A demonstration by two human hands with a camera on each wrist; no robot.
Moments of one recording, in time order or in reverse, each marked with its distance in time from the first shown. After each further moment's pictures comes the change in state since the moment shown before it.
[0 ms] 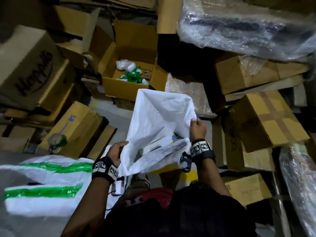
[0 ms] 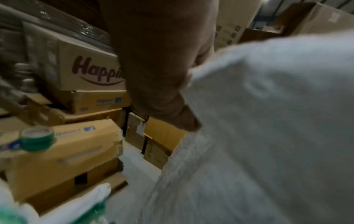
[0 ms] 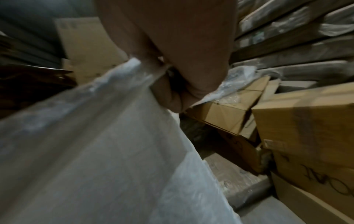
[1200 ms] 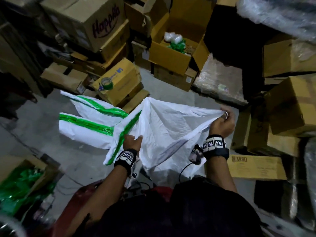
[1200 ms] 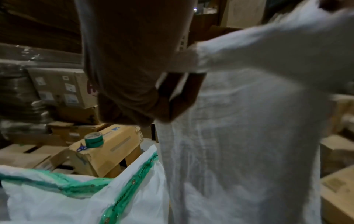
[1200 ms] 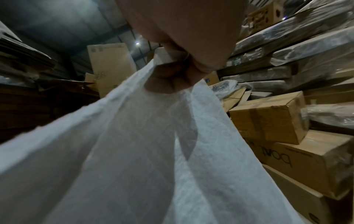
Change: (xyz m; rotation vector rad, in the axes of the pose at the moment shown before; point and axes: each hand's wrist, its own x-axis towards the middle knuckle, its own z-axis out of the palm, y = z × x) left_hand -0.166 -0.285 -0.118 0.254 0.616 0.212; right_hand -0.276 0.104 -0.033 0.147 0.348 -0.293
